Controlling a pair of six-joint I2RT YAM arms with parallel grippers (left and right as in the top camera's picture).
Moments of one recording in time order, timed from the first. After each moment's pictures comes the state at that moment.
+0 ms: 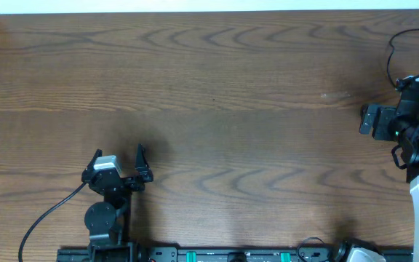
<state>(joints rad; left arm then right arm) 0.07 0.01 0.02 -0.11 0.01 -0.11 -0.31 1.15 0.97 -0.62 -0.14 -0.11</state>
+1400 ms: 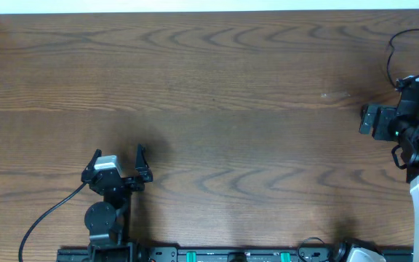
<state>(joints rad) 0.07 0.01 0.02 -0.11 0.00 -0.09 -0.31 1.15 0.97 -0.62 -0.14 -0.11</state>
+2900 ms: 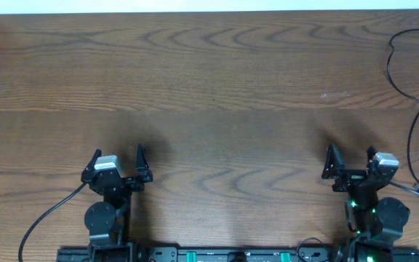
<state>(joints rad) 0.07 0.01 0.02 -0.12 0.00 -0.09 -0.21 0.11 0.01 -0.05 -0.25 0.22</state>
